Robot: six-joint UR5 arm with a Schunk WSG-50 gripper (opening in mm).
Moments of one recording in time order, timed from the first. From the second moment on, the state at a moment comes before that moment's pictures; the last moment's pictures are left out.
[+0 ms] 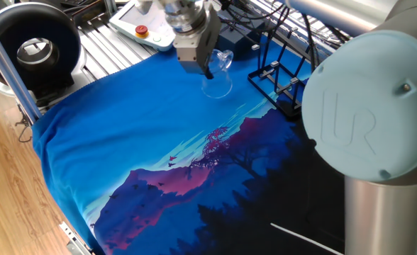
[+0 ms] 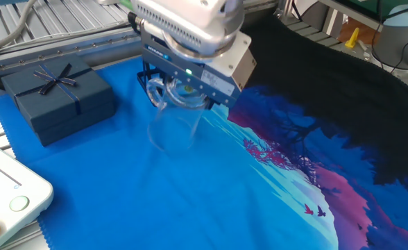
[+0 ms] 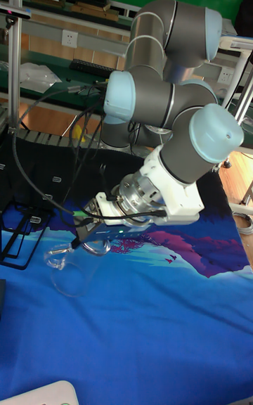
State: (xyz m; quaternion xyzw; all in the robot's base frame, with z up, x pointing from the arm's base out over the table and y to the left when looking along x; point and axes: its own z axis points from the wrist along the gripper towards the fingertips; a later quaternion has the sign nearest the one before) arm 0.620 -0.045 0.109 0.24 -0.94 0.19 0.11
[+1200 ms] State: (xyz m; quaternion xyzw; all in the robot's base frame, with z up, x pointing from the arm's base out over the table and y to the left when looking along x) arm 0.645 0.001 0.096 0.24 -0.95 0.17 0.09
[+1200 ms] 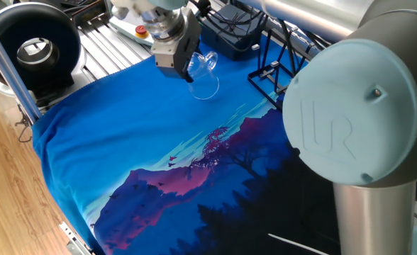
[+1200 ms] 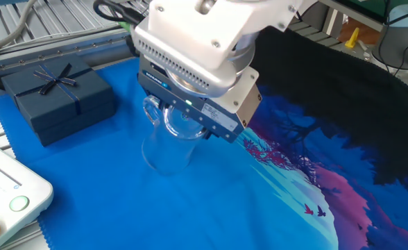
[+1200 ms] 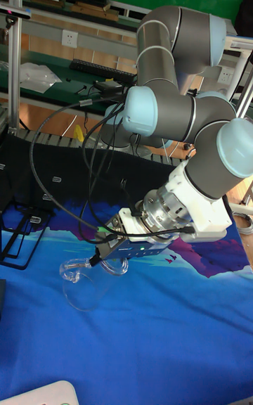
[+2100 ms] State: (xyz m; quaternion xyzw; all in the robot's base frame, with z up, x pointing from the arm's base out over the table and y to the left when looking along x) arm 0.649 0.020 0.094 0.30 -0.94 0.11 0.10
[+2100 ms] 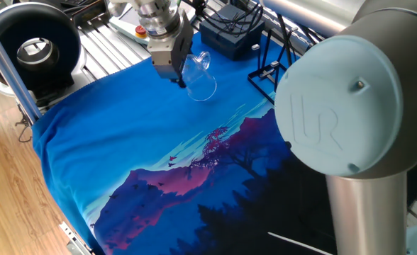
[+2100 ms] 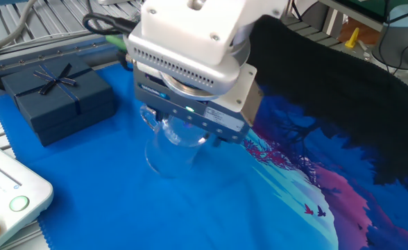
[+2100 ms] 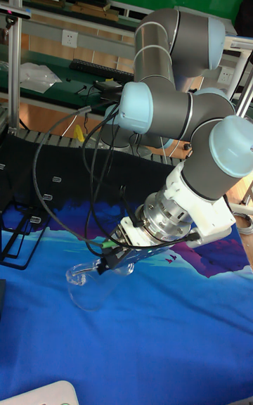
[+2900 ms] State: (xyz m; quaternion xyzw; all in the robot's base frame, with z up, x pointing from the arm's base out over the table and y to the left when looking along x) arm 0.650 0.042 0.100 0.31 -0.94 0.11 0.11
